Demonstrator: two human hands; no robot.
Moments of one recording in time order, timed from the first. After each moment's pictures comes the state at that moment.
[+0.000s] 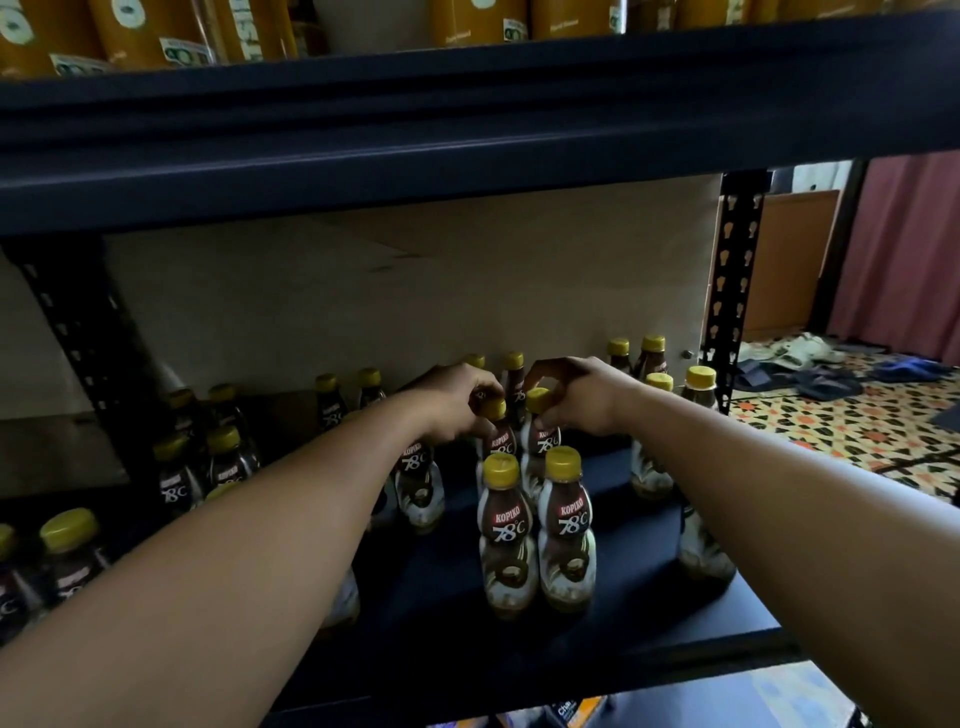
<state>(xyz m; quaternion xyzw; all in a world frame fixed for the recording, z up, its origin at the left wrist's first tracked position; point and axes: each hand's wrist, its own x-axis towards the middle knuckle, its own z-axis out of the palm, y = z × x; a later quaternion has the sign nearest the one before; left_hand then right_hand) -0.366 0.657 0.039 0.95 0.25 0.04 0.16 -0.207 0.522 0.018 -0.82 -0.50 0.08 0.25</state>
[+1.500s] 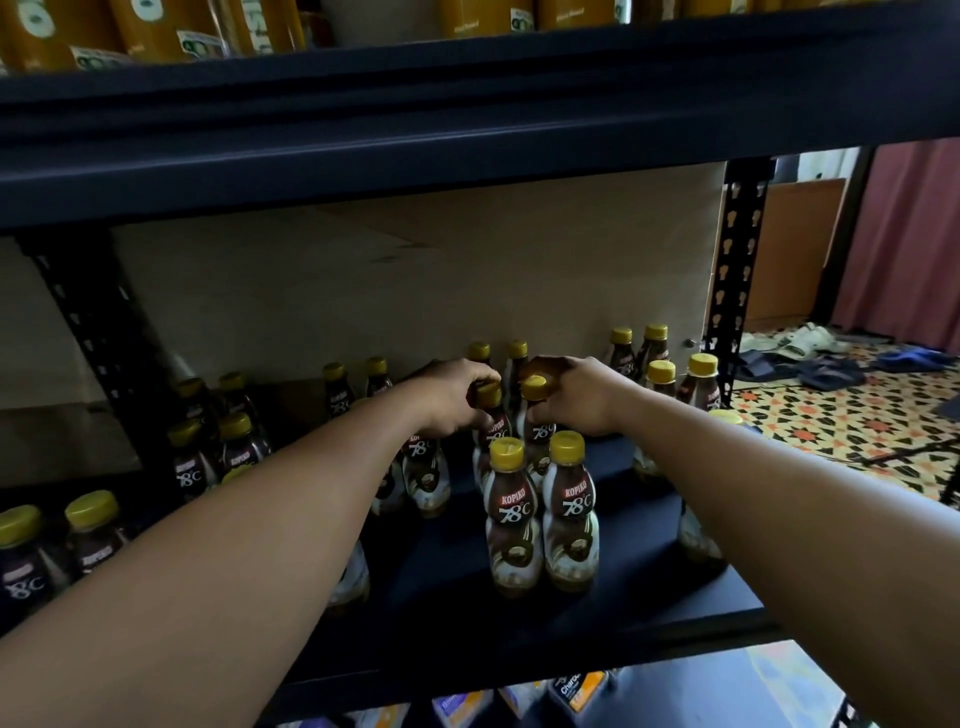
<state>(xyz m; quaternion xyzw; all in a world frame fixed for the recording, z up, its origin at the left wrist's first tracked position) -0.380 0.652 0.039 0.95 0.27 0.02 0.15 -0.232 0.516 0.018 -0.83 -0.53 0.04 0.16</state>
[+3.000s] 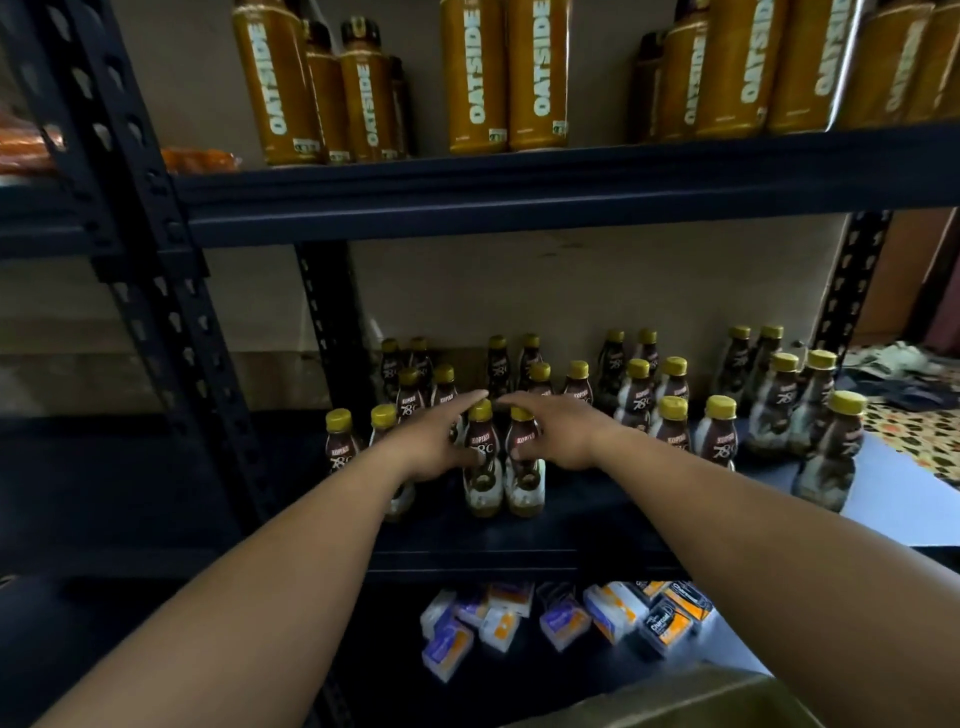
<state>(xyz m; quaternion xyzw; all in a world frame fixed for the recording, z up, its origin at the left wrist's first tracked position) -0.650 0.685 0.009 0.91 0.30 0.10 0.25 -0.468 0.567 0.017 -0.77 -0.62 0.11 0.13</state>
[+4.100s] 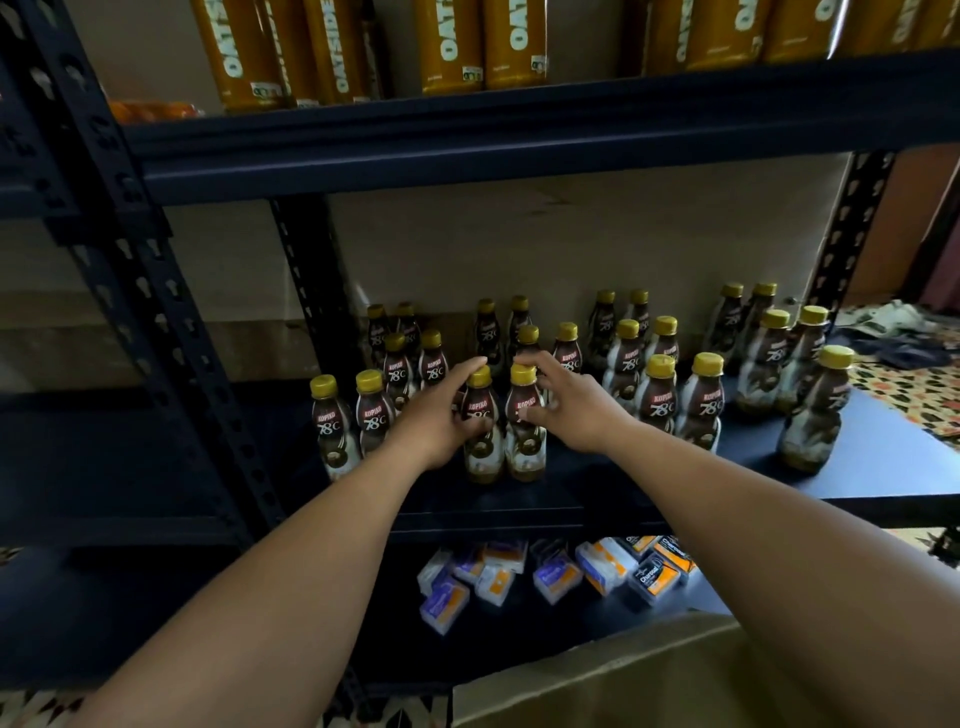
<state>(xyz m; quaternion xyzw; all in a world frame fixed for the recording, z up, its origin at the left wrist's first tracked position) -0.637 0.663 -0.026 0.89 0.31 0.21 0.26 -0.453 0.542 -0.028 -0.73 -0.57 0.13 0.36</state>
